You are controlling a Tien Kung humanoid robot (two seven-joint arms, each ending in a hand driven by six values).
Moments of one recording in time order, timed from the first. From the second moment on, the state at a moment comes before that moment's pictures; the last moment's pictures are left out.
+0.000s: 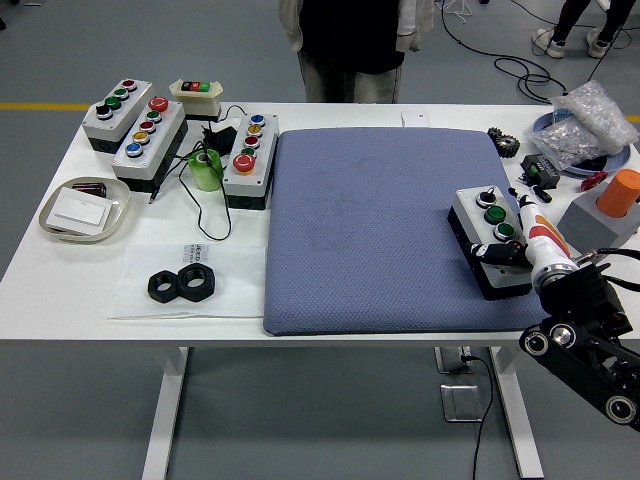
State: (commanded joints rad) left arm -0.11 0.14 -0.38 -0.27 0.40 0.36 0.26; right arm 0.54 -0.33 0.72 1.29 -1.55 -0.54 -0.62
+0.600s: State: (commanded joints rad) left arm -0.11 0.14 -0.38 -0.27 0.40 0.36 0.26; right arm 0.60 -0.36 0.64 1.26 -1.63 -0.41 -0.65
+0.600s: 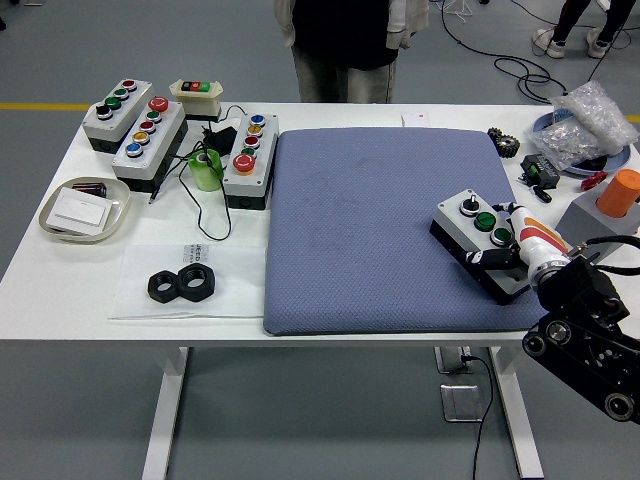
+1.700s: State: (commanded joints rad) left arm -0.11 0.14 -0.38 -0.27 0.40 0.36 0.26; right arm 0.77 -0.45 0.39 1.30 -1.67 -0.29 -0.13
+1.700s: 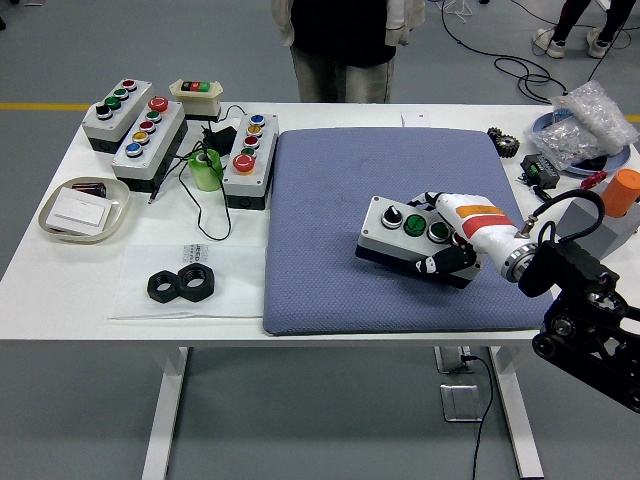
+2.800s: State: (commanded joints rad) left arm -0.11 0.14 -0.37 -0.27 0.39 0.36 0.26; right arm 0.81 -0.43 0.38 1.29 -1.82 -0.12 -0.12
